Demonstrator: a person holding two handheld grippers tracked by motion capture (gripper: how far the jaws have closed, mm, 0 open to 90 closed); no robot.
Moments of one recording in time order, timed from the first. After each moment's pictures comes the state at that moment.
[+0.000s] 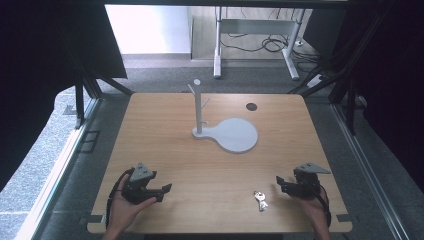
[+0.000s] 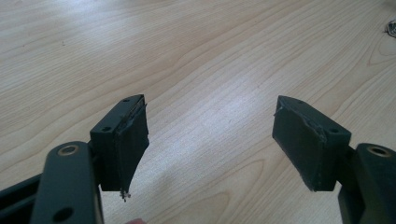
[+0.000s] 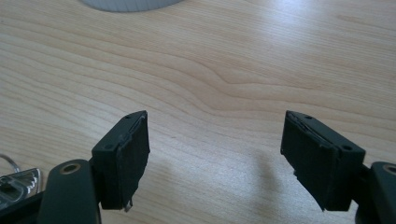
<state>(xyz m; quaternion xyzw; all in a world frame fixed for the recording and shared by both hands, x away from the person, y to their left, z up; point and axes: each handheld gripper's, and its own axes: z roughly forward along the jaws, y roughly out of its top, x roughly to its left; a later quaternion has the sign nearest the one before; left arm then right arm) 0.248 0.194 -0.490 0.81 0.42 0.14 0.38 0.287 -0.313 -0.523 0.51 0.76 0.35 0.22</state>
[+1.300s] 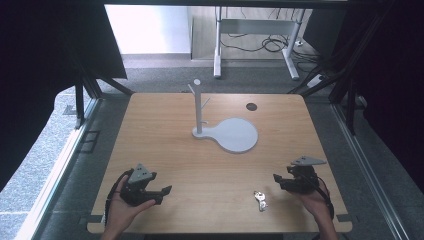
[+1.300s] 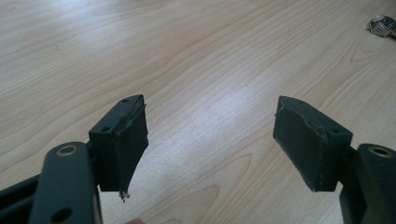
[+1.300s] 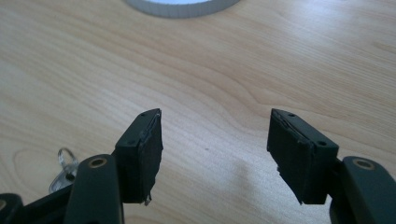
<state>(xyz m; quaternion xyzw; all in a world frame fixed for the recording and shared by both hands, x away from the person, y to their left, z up) 0.241 0.195 -0.481 0.82 0.41 0.14 0.38 0.295 -0.300 -0.493 0.47 0.80 0.33 0.18</state>
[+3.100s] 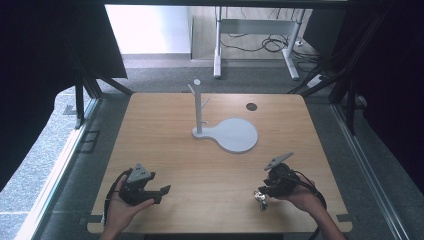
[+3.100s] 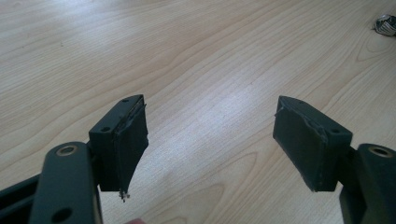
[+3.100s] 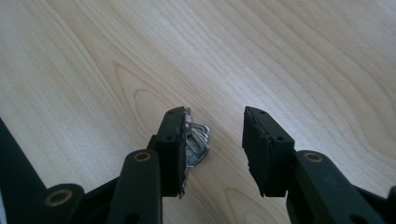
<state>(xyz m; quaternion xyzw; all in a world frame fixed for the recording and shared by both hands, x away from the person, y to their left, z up) 0.243 0.198 -0.484 0.82 0.41 0.14 0.38 0.296 -0.239 -0.473 0.34 0.91 0.23 0.04</state>
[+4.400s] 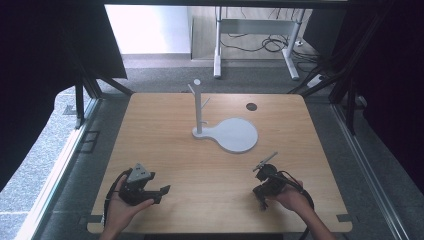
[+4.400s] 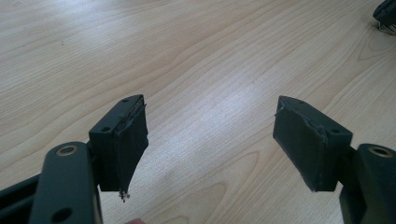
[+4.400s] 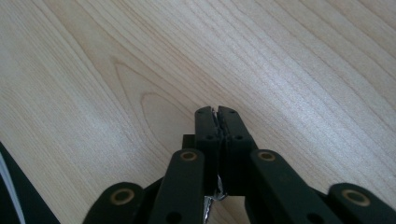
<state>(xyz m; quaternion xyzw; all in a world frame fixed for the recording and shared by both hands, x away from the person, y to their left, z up) 0.243 0.199 -0.484 0.82 0.41 0.14 0.38 0.308 -0.215 -0.498 0.36 0.91 0.18 -0.01</state>
